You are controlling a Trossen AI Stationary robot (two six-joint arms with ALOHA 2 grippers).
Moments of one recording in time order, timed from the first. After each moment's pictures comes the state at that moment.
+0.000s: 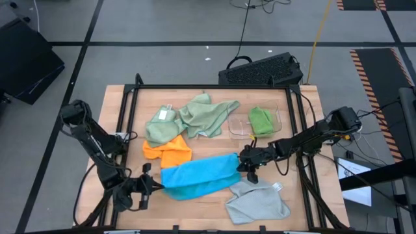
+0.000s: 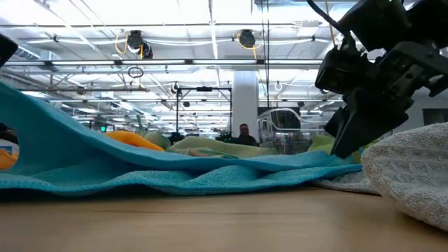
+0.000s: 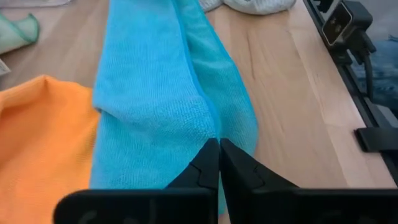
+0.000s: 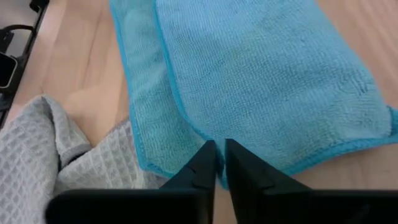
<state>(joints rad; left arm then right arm) -1.05 1.35 0.59 -0.19 -0.76 -0.83 0.28 1.50 0.44 0.31 -0.06 0.47</state>
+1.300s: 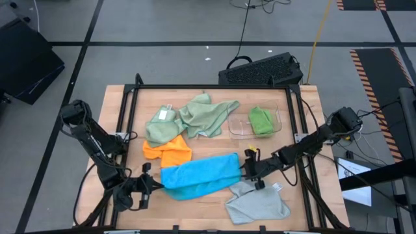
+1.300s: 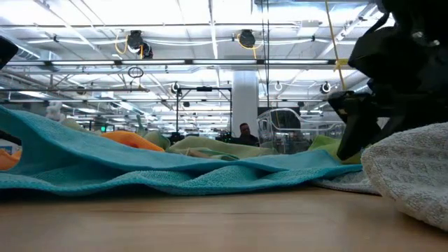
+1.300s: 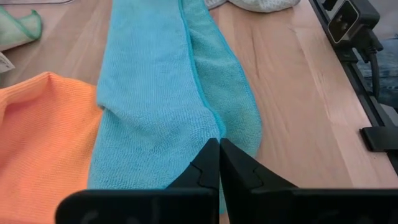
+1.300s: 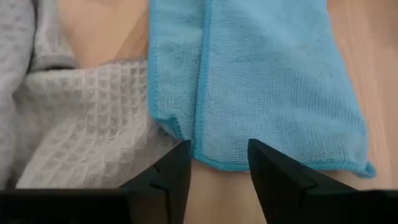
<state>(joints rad) -1.05 1.35 0.59 -0.20 -0.76 -0.84 0.47 1.49 0.44 0.26 0.23 0.05</state>
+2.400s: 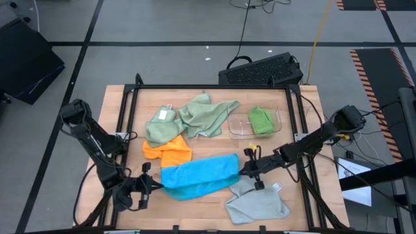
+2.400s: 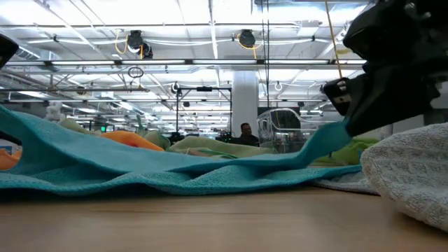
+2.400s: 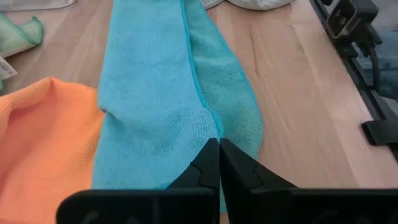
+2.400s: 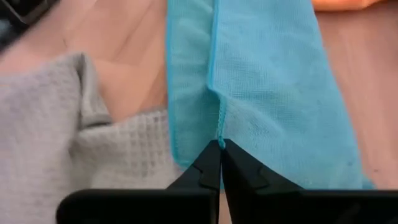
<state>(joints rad) -1.06 1.34 0.59 -0.21 -0.76 -0.81 0.44 1.43 0.44 0.31 0.14 0.13</state>
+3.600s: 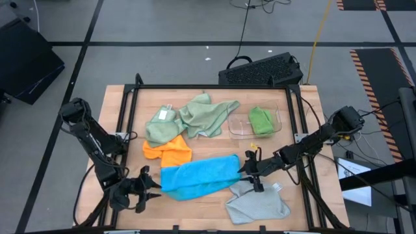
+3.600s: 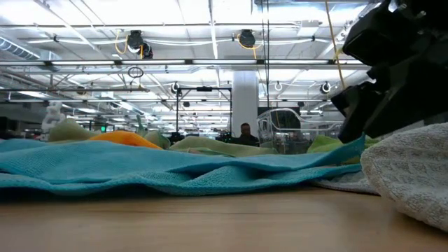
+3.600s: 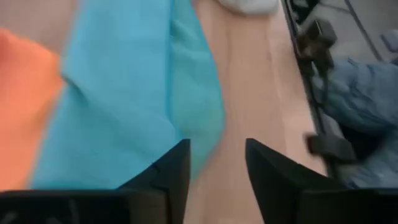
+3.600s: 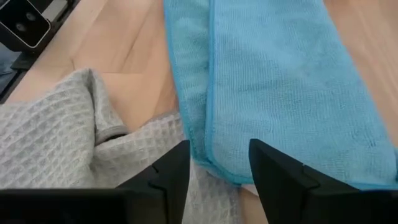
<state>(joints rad) -1.07 1.31 0.59 -0.17 -0.69 -1.00 0.47 1.46 0.44 0.34 0.15 0.30</state>
